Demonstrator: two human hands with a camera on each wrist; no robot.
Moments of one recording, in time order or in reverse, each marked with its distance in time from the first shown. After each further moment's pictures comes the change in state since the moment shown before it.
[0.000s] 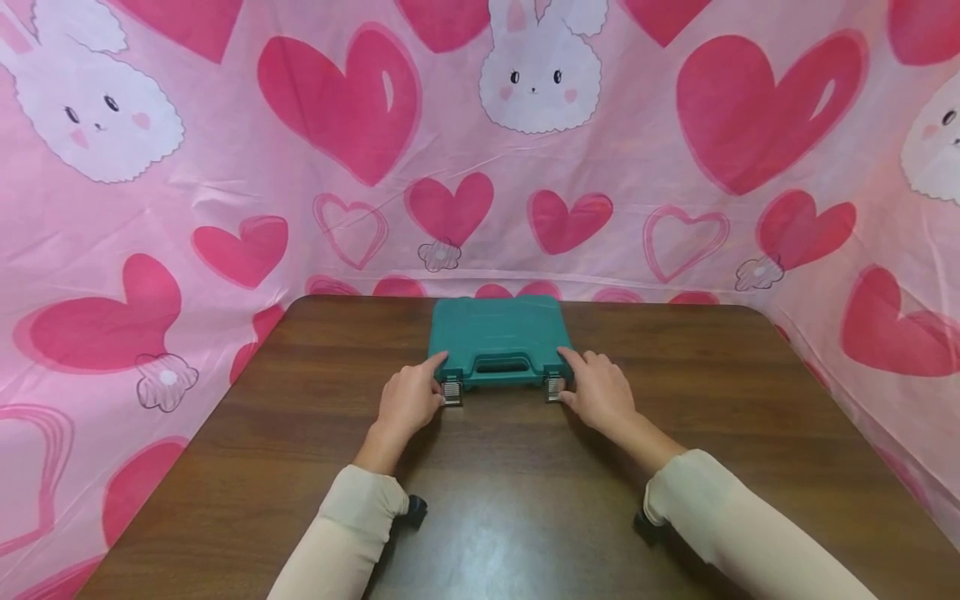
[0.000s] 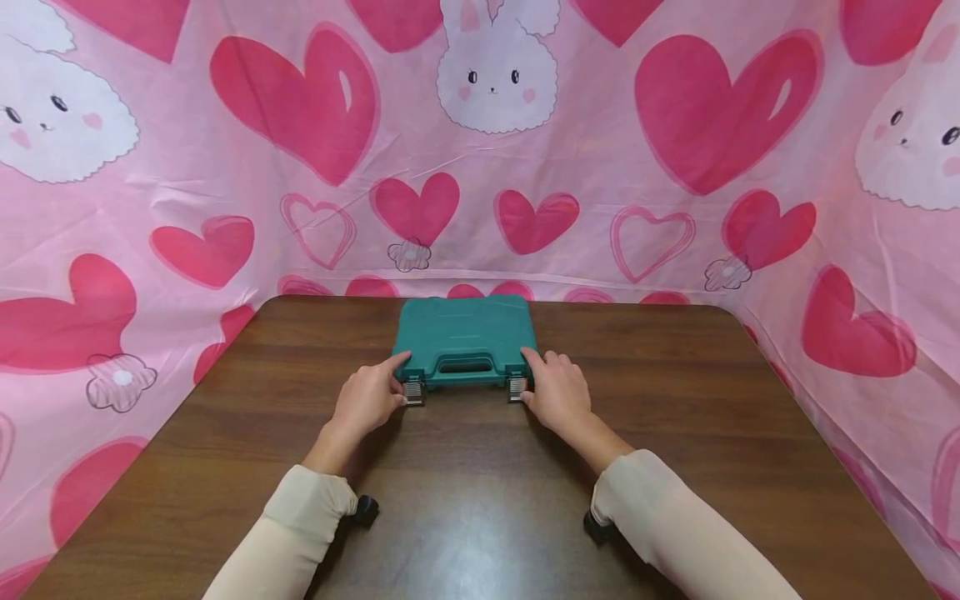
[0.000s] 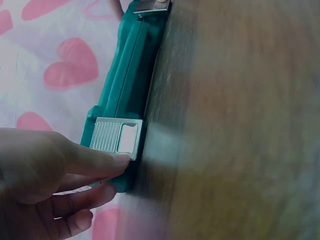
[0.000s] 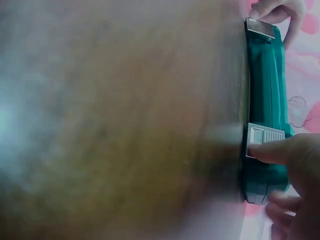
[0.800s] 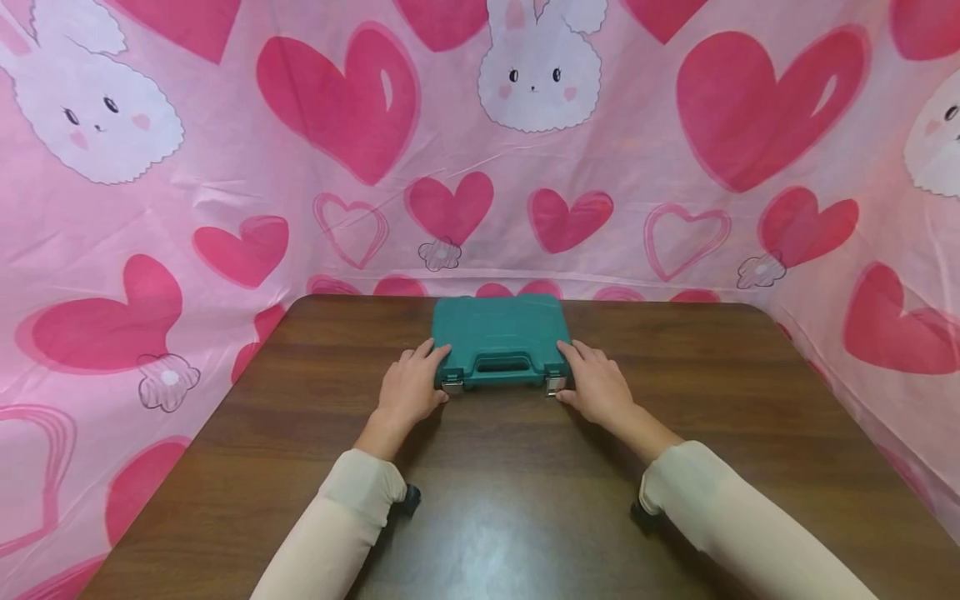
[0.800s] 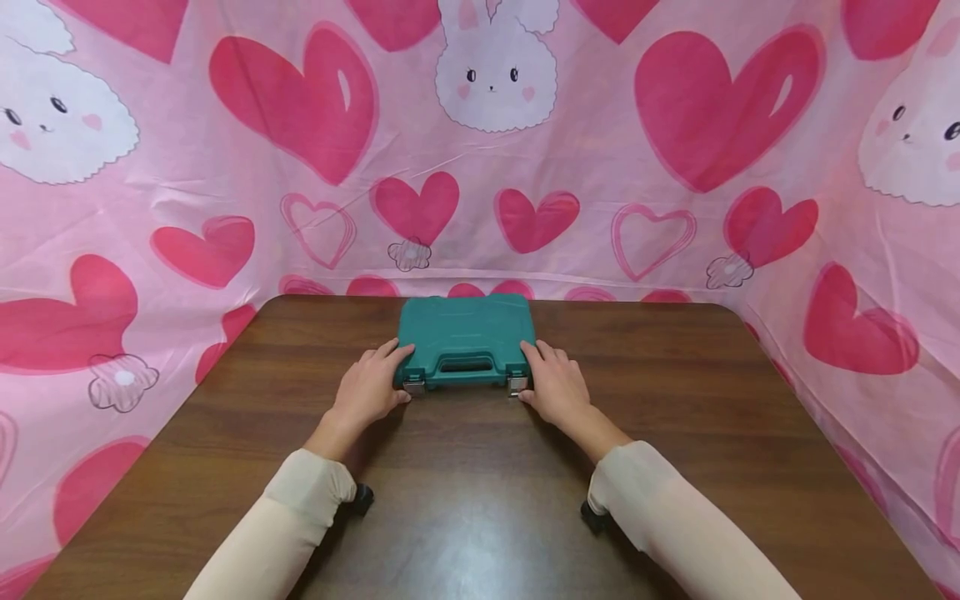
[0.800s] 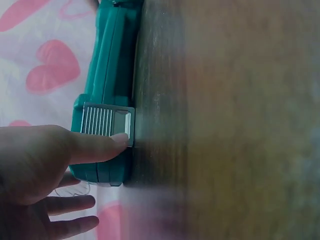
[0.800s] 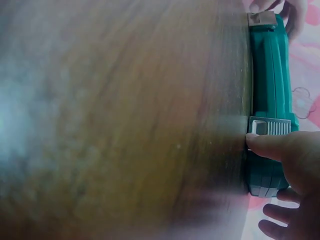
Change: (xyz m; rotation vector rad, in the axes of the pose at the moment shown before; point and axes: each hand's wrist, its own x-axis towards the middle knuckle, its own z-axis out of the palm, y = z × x) left_hand 0.013 -0.002 -0.005 0.208 -0.056 0.088; right_hand 0.008 0.004 0.000 0.042 -0.085 -0.007
